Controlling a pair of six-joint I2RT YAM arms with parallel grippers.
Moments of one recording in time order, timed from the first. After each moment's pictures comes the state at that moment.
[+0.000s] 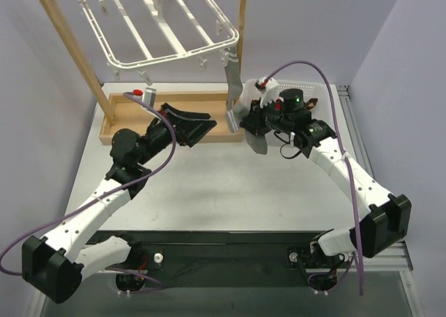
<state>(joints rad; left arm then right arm) -0.52 1.08 0.86 0.62 0.45 -0.95 0.48 1.36 1.25 -0.30 -0.40 0.11</state>
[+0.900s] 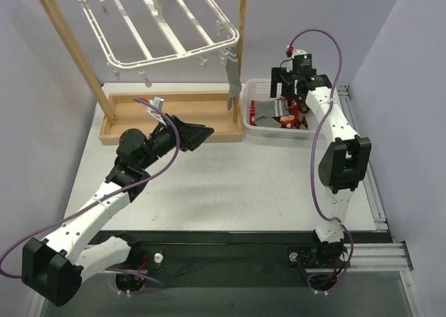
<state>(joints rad) -0.50 1.02 0.81 0.39 0.37 -0.83 0.17 2.04 1.95 -0.63 0.06 0.08</state>
